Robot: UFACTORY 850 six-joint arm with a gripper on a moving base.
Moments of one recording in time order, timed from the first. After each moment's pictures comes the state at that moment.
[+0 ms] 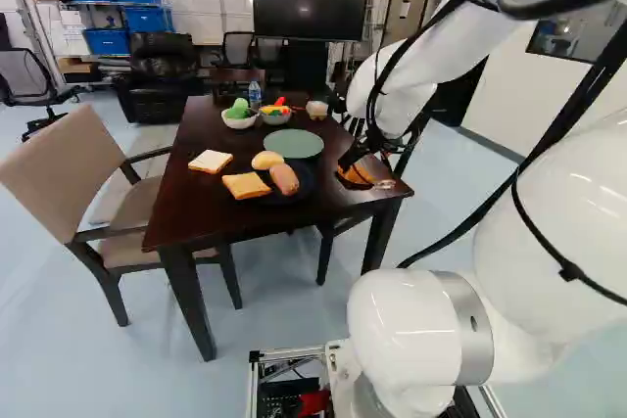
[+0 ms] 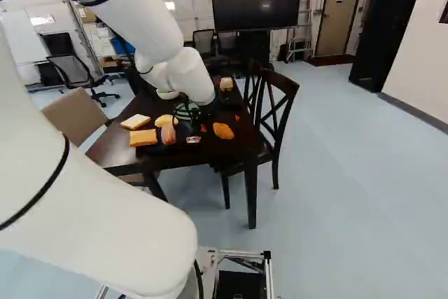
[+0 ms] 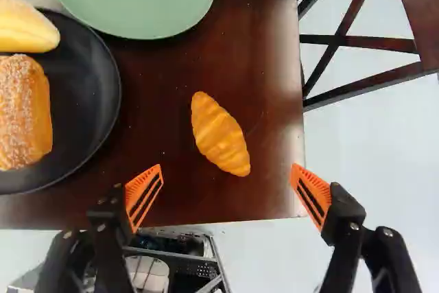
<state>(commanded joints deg) -8.6 10.9 -33.7 -1.3 -13.2 -27.7</state>
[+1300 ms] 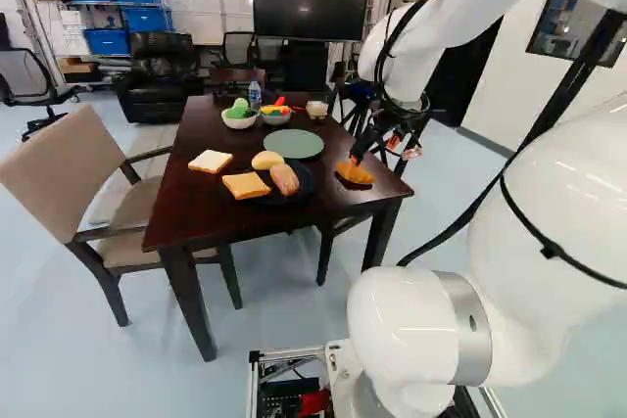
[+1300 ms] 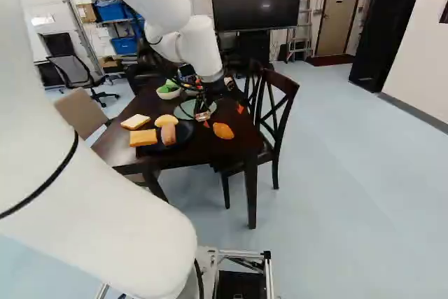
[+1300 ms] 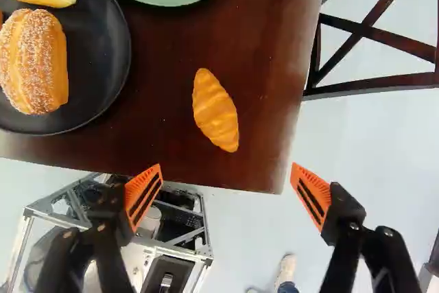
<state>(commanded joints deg) -11.7 7.1 -45.2 1.6 -31.6 -38.6</state>
